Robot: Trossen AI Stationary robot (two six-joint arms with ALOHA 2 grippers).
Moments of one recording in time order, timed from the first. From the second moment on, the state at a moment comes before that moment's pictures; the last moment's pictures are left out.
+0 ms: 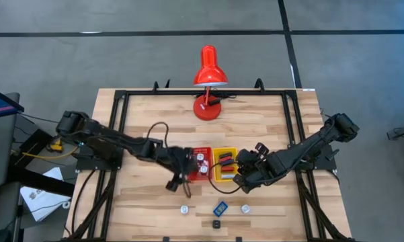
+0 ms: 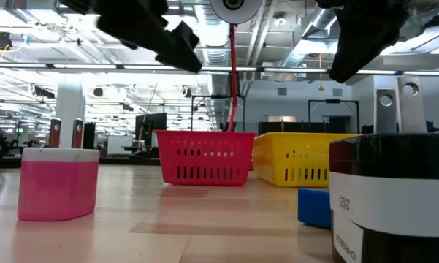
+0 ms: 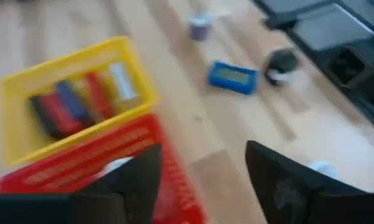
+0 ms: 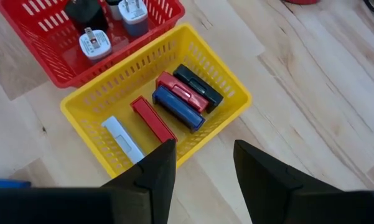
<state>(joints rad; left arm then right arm) -0.24 1.52 0.94 -0.11 0.10 0.14 0.50 1.56 1.20 -1.04 0.58 1.04</state>
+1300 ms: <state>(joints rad) -0.62 1.82 0.94 -0.02 -0.22 -0.19 0.49 1.56 1.20 -1.02 0.58 1.12</state>
